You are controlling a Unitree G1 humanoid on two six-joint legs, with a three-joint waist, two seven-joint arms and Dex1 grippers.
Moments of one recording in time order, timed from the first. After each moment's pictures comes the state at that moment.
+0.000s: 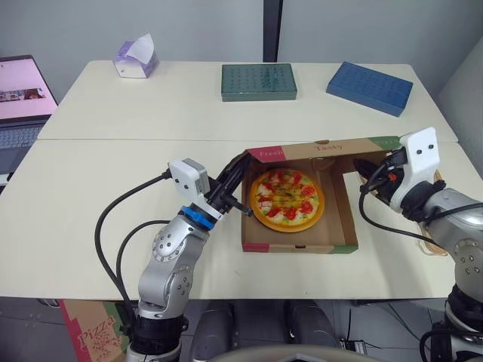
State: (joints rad) left arm -0.08 0.11 -0.08 -0.42 -0.44 0.23 -0.46; right arm -0.27 -0.52 -0.29 -0.72 0.49 1.19 0.35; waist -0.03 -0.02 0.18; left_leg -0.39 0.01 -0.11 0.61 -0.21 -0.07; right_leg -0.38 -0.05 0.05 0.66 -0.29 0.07
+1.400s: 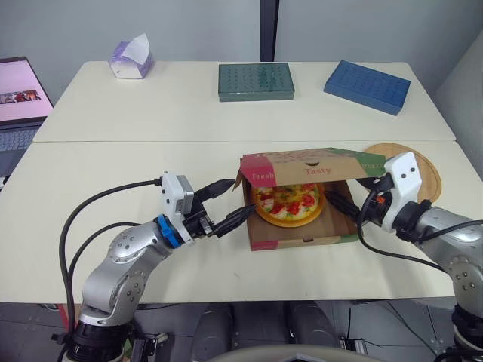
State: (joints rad) left arm -0.05 0.48 0.02 -0.43 -0.65 0.39 -0.77; right arm -0.13 -0.60 -0.26 -0.69 0.57 1.04 0.46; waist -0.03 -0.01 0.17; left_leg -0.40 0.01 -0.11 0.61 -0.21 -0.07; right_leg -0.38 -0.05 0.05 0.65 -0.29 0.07
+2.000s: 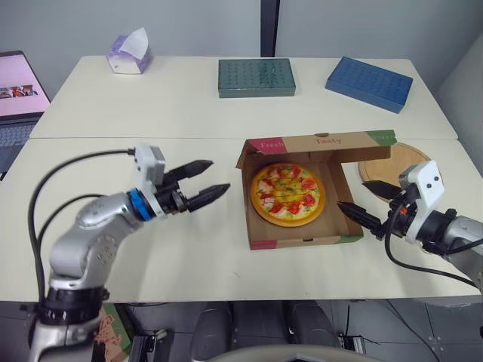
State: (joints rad) left arm -0.32 0.66 0.14 -0.17 -0.75 0.54 -0.93; right arm -0.01 -0.70 -0.37 -0.69 0.67 0.98 0.57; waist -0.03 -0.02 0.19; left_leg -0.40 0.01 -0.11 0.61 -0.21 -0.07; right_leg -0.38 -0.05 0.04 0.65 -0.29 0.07
